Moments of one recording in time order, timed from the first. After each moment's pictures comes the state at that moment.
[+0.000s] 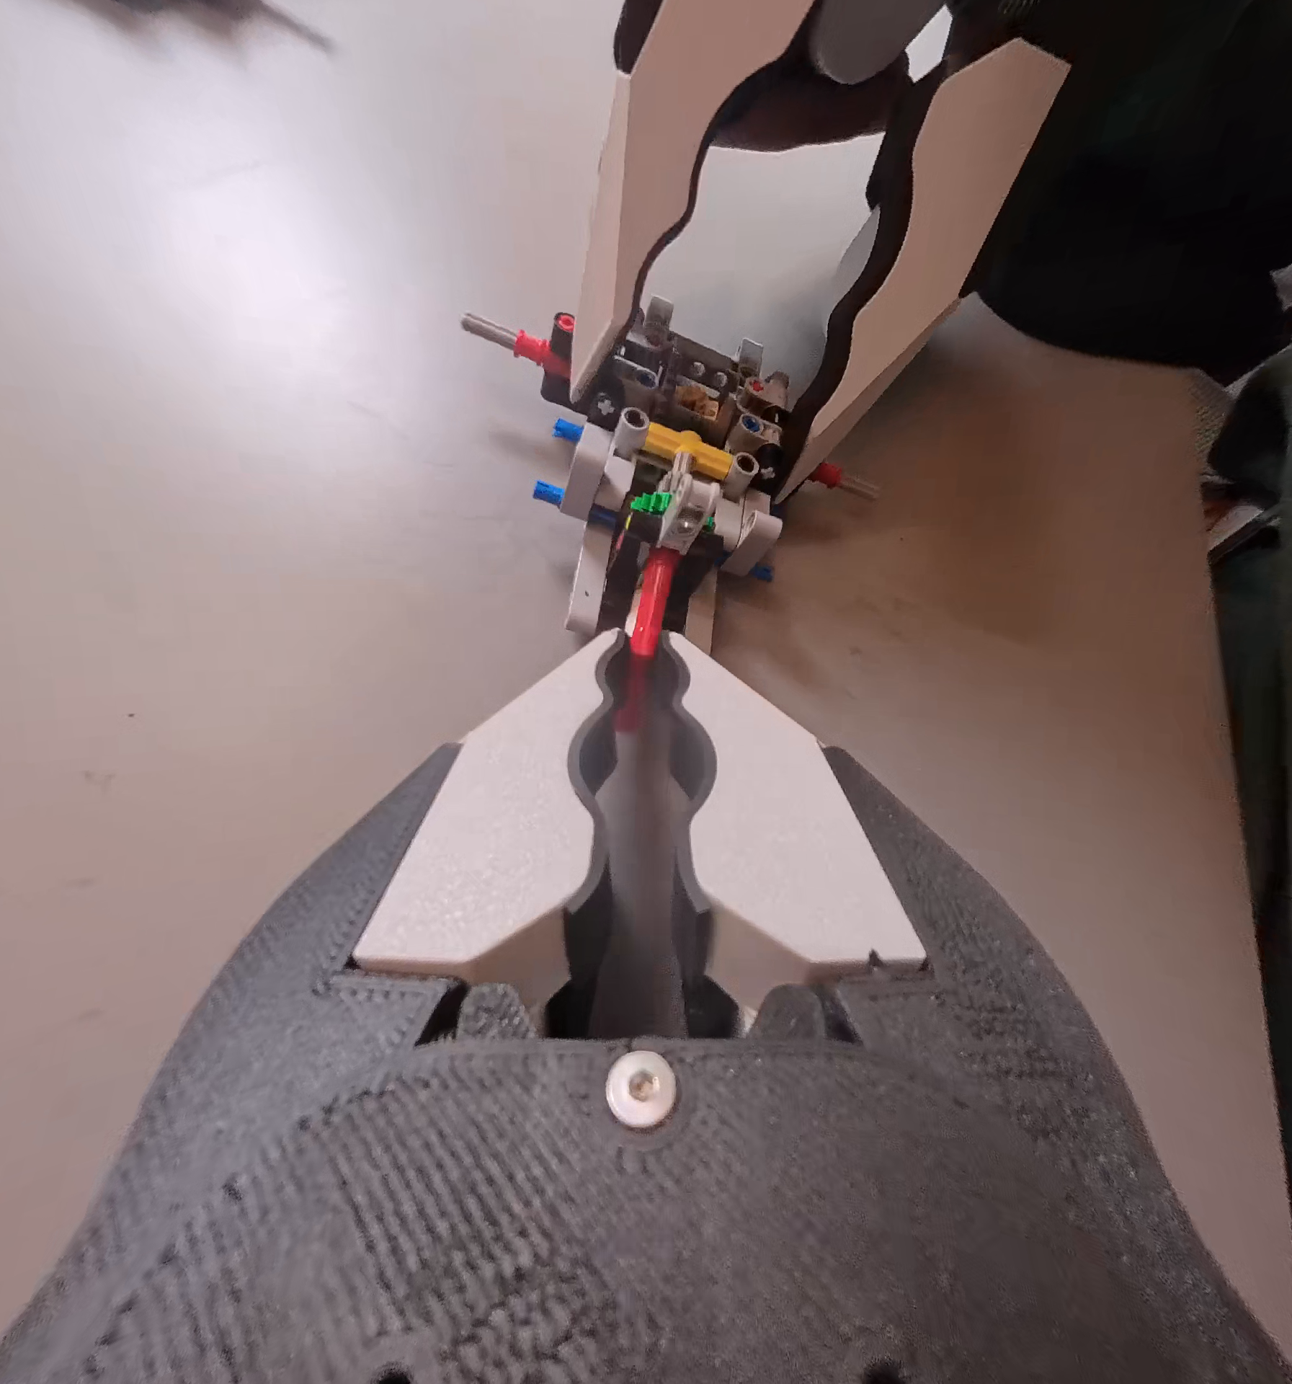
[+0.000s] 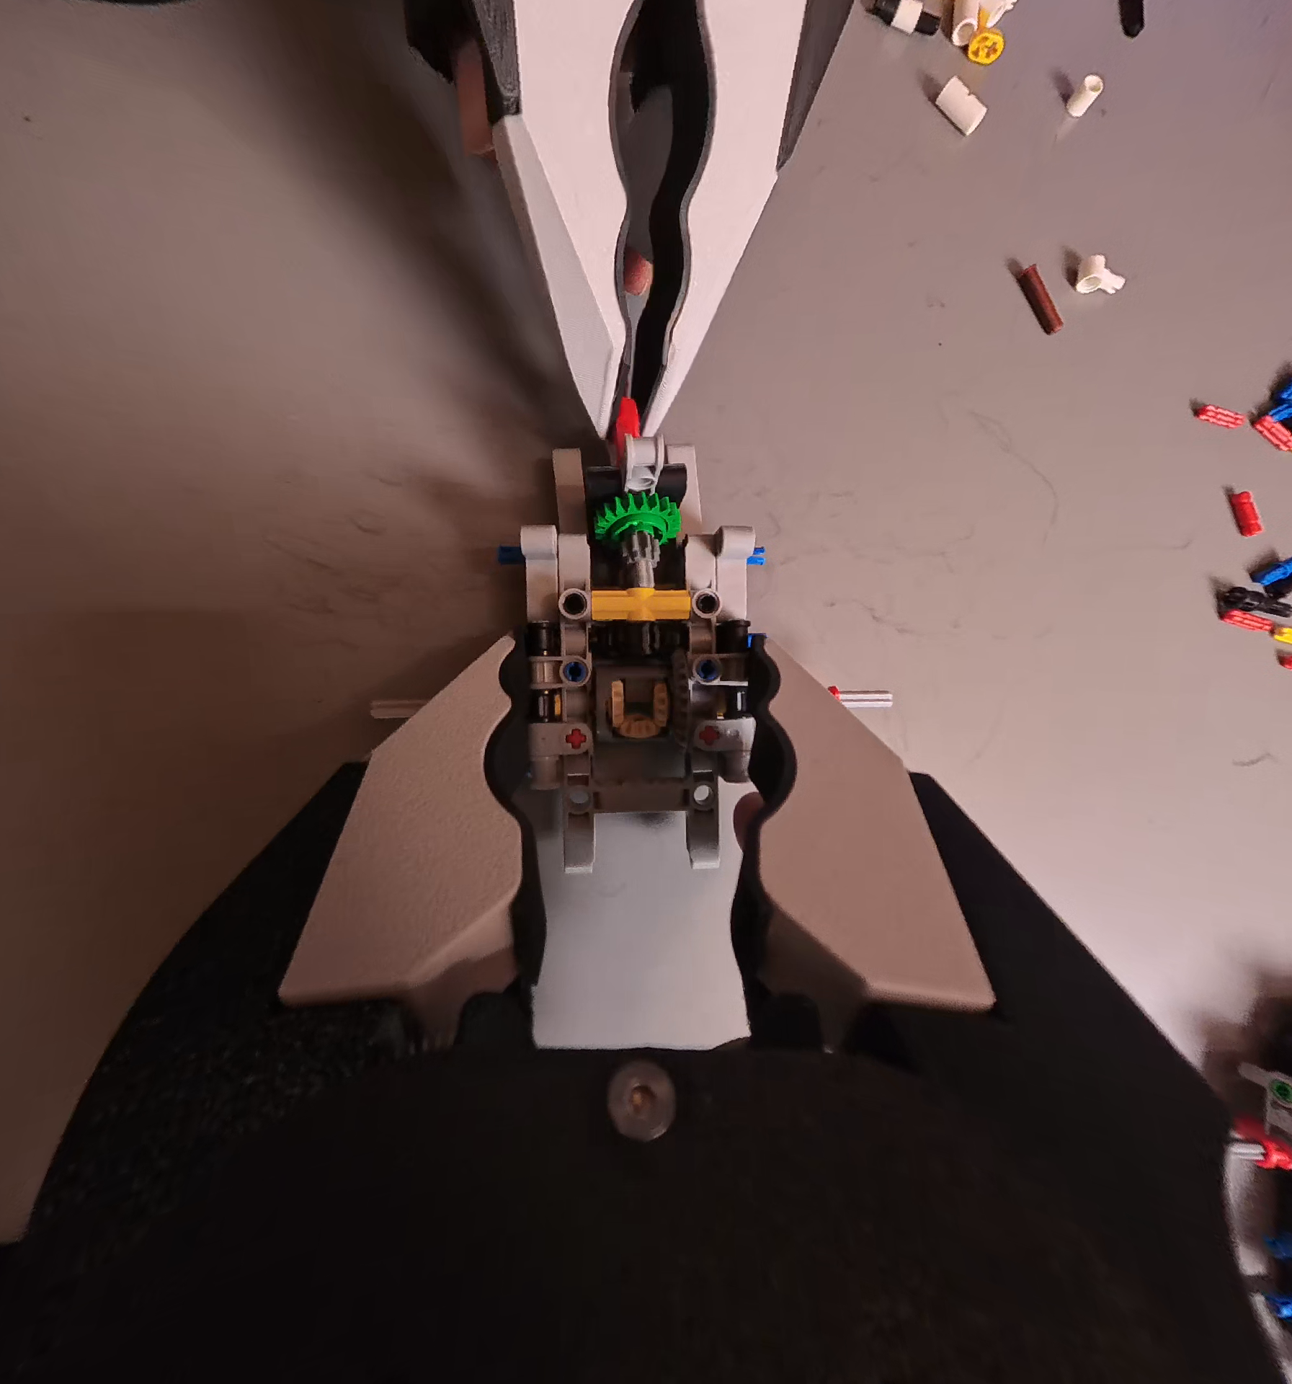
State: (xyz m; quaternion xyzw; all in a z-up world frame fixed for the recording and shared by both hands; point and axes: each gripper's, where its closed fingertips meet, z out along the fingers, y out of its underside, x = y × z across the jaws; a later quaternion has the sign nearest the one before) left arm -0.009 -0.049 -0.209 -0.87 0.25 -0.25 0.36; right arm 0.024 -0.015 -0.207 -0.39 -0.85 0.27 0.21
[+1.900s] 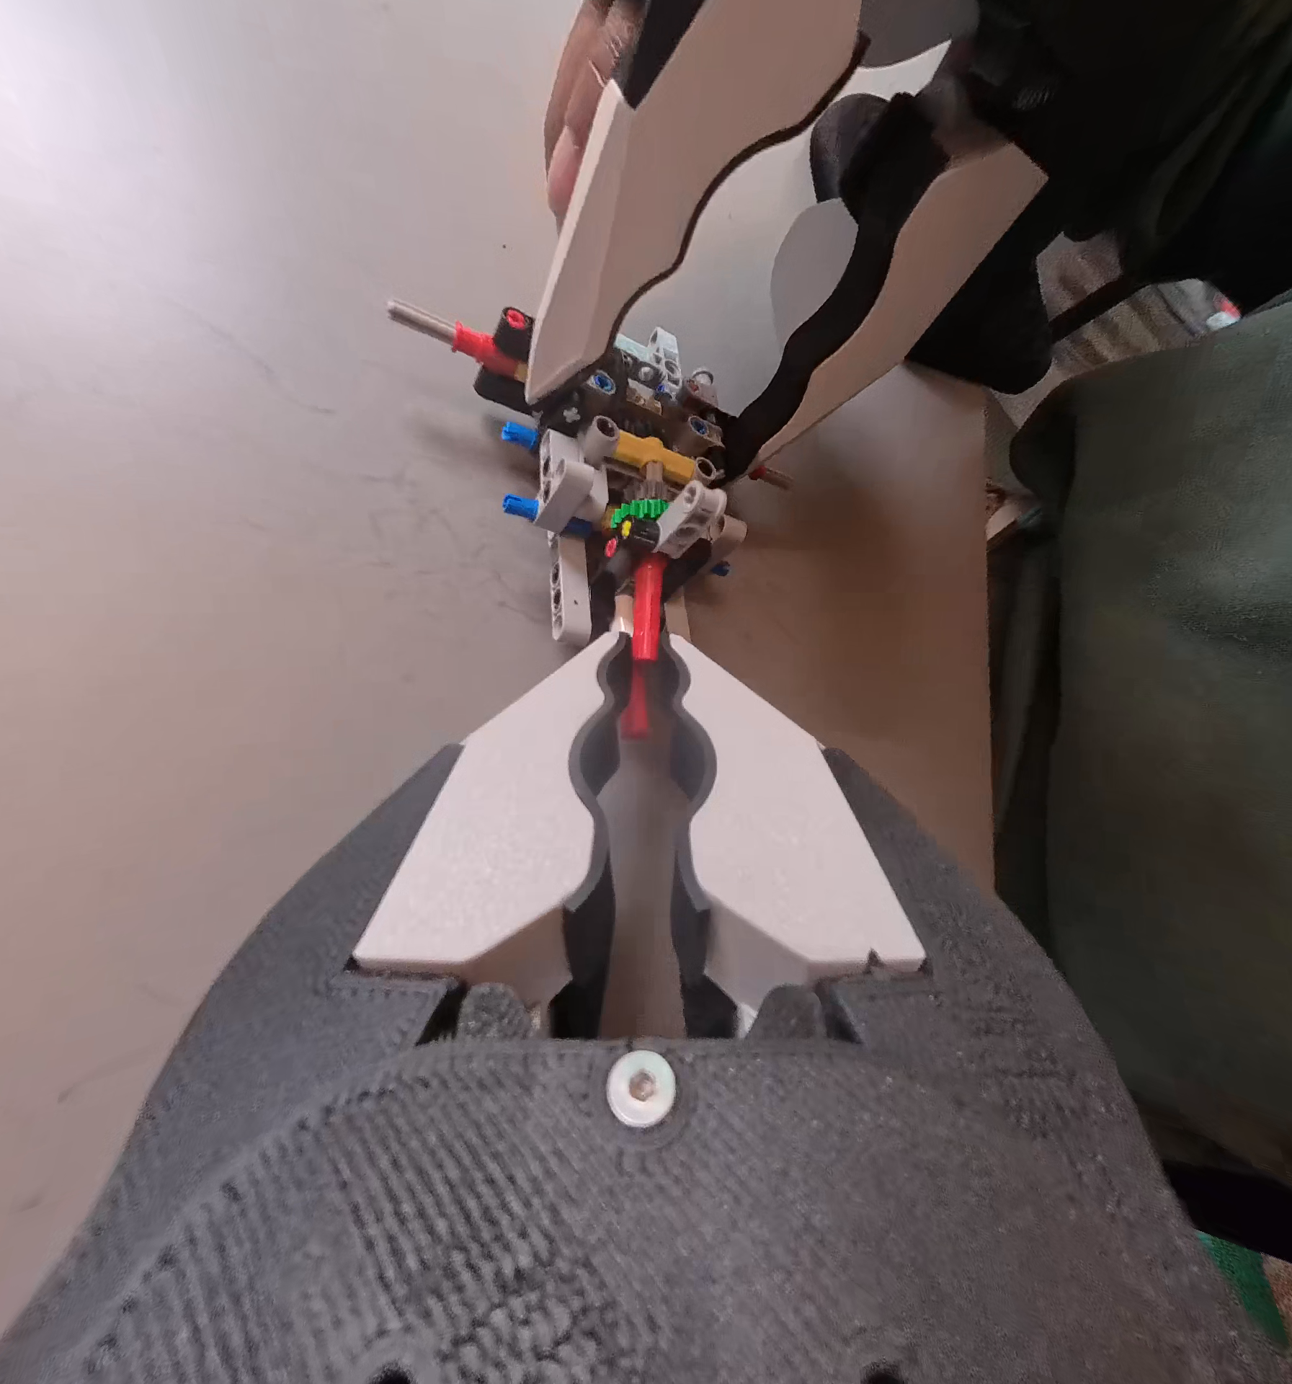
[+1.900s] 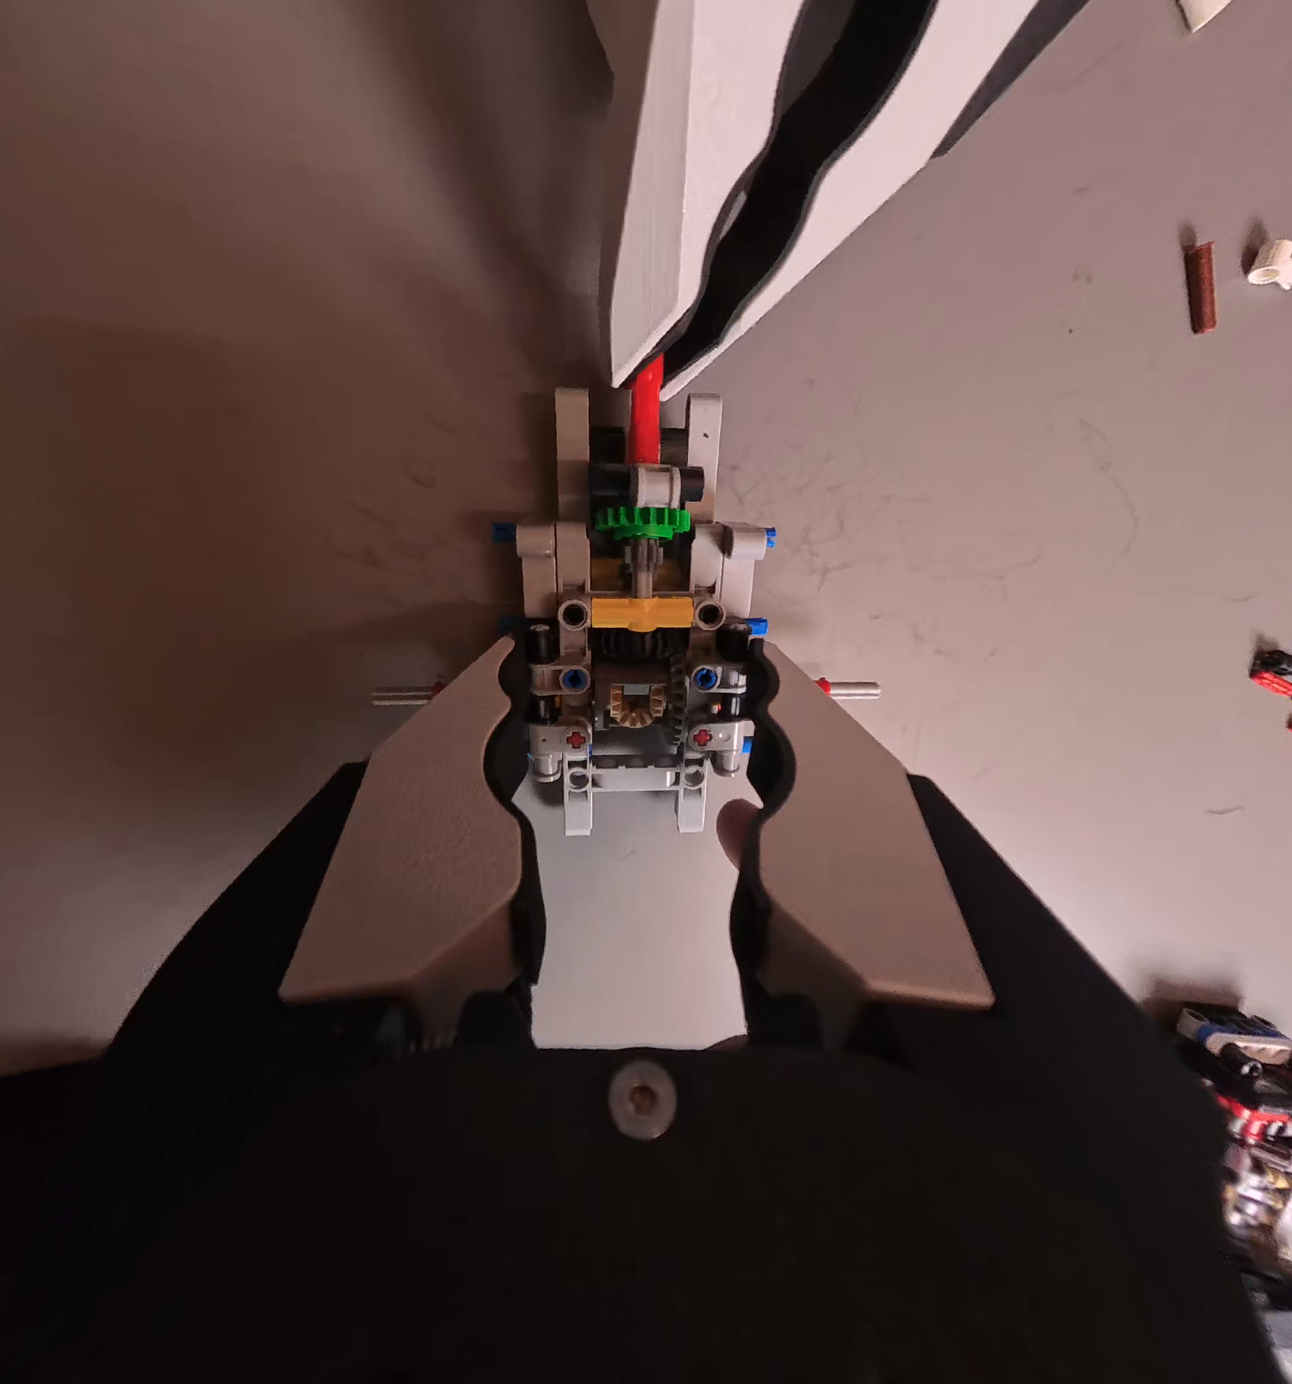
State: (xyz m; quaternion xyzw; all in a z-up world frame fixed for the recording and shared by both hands) left arm 0.002 -0.065 -0.197 -0.87 0.23 -0.36 0.25; right arm 0.032 -0.025 -0.208 -0.35 -0.91 0.16 0.14
